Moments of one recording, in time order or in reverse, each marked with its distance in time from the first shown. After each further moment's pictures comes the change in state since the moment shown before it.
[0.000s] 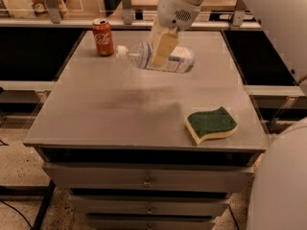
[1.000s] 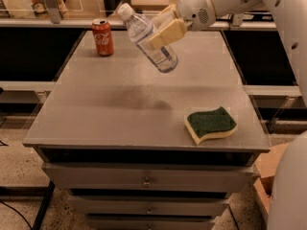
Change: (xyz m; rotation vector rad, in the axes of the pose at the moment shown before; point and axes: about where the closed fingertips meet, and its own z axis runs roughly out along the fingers) arm -0.022 -0.026 -0.032 0.018 -0.655 0.123
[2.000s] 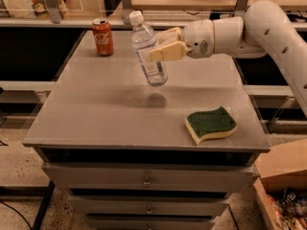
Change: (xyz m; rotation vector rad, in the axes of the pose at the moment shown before) arm 0.031 0.004 0.010 0.071 -0.315 0.114
